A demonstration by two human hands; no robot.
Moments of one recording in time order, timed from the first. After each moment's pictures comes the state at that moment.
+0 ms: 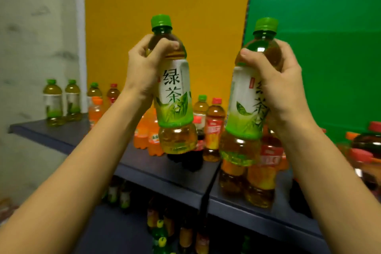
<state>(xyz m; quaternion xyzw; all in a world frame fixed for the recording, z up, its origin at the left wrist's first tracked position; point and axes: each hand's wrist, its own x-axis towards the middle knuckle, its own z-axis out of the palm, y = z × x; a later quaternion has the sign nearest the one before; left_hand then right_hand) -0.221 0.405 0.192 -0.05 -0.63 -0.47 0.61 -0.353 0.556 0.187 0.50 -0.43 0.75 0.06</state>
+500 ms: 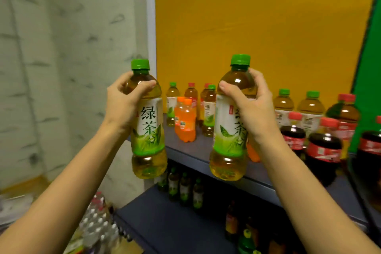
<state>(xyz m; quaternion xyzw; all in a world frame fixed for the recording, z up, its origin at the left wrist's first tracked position) -0.003 0.207 0.125 0.14 -0.63 -0.37 0.67 -0.187 0.322 0.122 0.51 -0.43 0.74 -0.04</state>
